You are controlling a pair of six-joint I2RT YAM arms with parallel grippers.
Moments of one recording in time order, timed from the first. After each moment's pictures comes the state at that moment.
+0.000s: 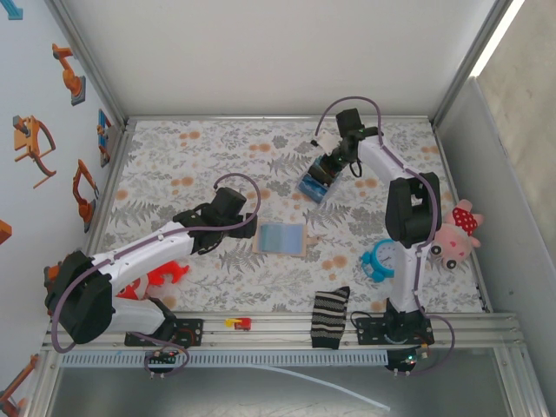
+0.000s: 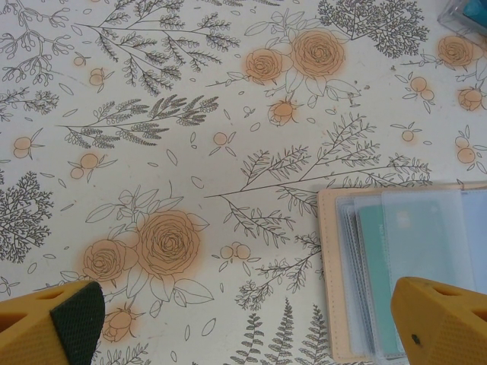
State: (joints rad) left arm -0.78 1.32 0.84 -0.48 -0.34 -0.48; right arm 0.27 2.10 1.75 -0.77 -0.28 -0.53
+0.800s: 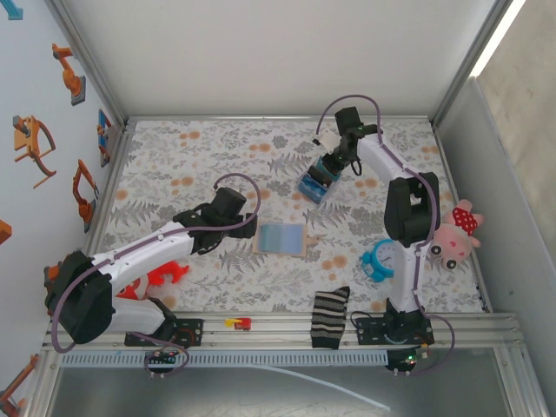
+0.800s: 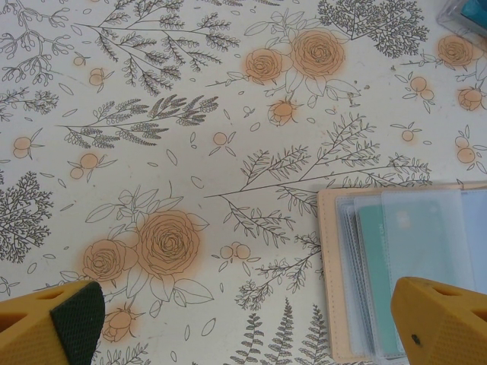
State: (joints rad) left arm -0.78 1.32 0.84 -0.48 -0.34 -0.48; right arm 0.27 2.11 1.79 -0.81 -0.16 -0.49
